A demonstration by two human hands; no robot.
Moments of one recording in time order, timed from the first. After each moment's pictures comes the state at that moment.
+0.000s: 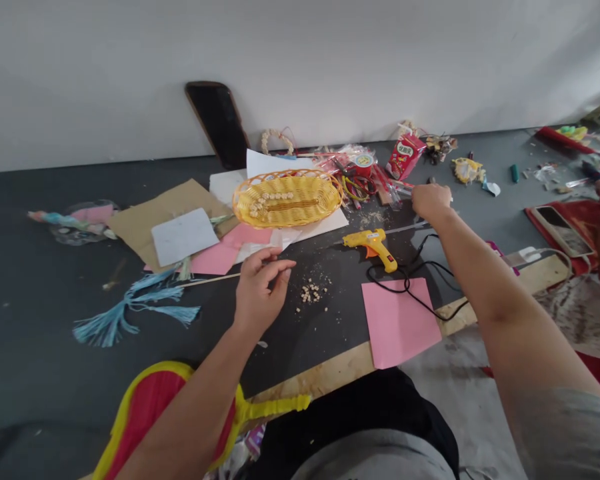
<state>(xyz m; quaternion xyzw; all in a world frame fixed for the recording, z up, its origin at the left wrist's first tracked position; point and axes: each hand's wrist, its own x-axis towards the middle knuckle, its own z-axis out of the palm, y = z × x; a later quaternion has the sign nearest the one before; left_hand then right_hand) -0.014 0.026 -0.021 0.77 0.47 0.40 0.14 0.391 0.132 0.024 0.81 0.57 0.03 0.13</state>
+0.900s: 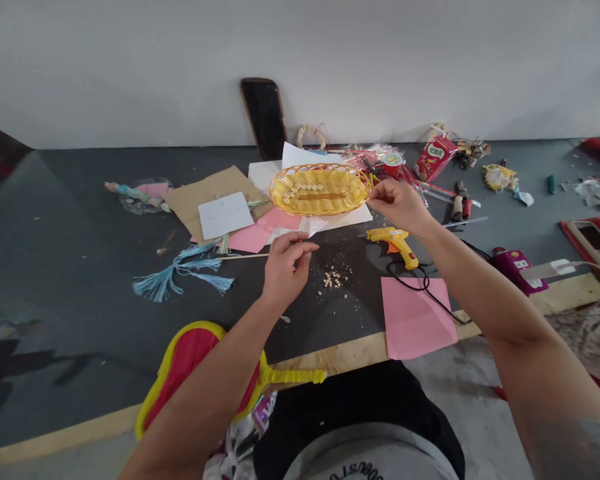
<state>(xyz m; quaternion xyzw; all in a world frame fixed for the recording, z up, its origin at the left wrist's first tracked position) -0.014 0.025 -0.021 0.76 0.48 0.42 0.16 0.263 0.105 0.036 0.54 0.72 -0.25 -0.35</state>
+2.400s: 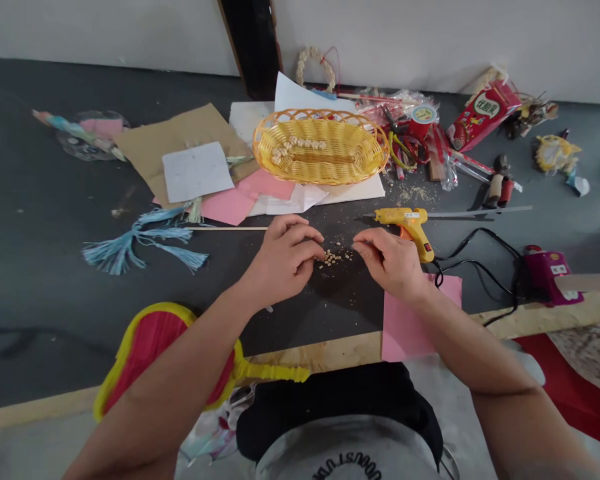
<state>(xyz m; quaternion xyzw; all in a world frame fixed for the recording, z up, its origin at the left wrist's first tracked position) -0.012 0.020 -0.010 0.88 0.37 0.25 0.14 0.220 0.001 -0.004 0.49 0.80 -0.12 -0.33</state>
